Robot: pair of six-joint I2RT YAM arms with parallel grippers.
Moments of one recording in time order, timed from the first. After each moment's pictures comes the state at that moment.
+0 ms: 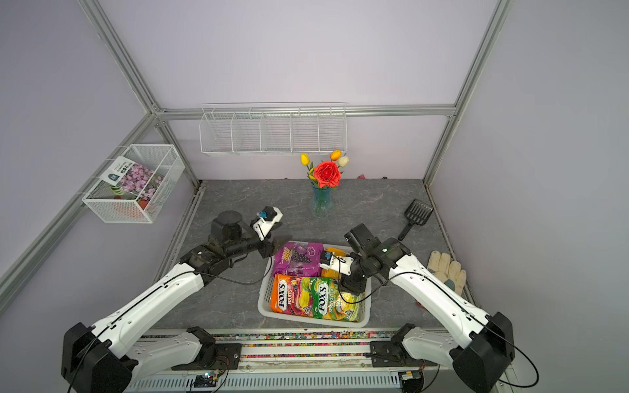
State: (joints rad) left arm -0.56 1.14 0.90 -0.13 0.32 0.16; right arm 0.62 1.16 1.06 -1.08 -0.30 -0.61
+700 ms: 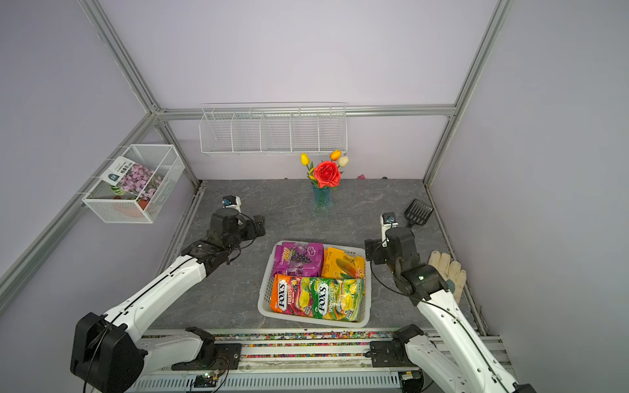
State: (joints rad) left arm -0.45 1.22 0.91 -0.22 -0.21 -0.42; right arm 0.31 0.81 0.72 -0.48 0.30 0.08
